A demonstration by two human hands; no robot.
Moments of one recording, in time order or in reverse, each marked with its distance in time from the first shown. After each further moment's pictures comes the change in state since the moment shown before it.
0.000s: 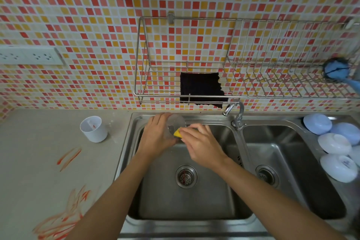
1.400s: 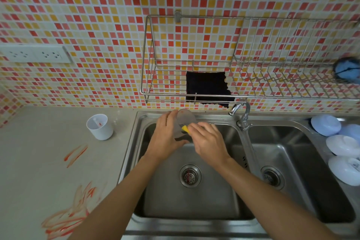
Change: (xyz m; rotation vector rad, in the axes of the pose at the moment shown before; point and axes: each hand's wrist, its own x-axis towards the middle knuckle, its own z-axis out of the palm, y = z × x) left_hand -0.008 0.009 0.001 -0.054 -0.065 -0.063; right_hand 0.005 -0.002 0.002 -0.097 0.118 0.039
